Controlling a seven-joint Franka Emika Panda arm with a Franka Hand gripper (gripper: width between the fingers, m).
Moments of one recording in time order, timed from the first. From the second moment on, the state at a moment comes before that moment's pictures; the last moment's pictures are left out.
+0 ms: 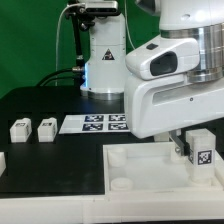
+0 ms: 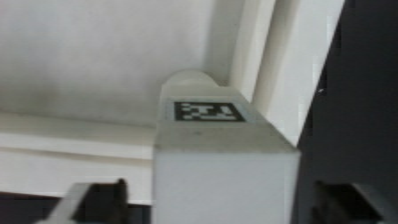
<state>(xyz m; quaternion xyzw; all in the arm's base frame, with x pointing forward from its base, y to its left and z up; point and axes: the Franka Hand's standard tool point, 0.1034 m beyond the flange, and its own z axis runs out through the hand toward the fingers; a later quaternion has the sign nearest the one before) 0.628 0.109 0.082 -0.99 -0.10 0.00 0.07</state>
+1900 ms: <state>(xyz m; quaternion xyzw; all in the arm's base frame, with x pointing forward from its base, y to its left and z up) 0.627 0.105 0.077 -0.81 0.59 0.02 0.06</state>
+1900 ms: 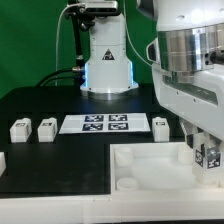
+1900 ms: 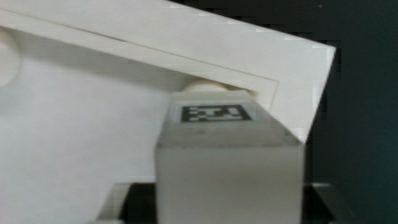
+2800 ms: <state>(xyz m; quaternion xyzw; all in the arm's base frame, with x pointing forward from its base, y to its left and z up) 0.626 0.120 0.078 -1.00 -0.03 -0.05 0.02</state>
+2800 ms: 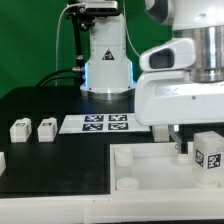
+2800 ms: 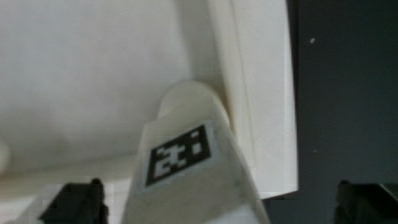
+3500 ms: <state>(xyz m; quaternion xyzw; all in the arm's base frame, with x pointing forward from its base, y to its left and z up) 0.626 0.118 0.075 -0.98 0.18 -0.03 0.05</state>
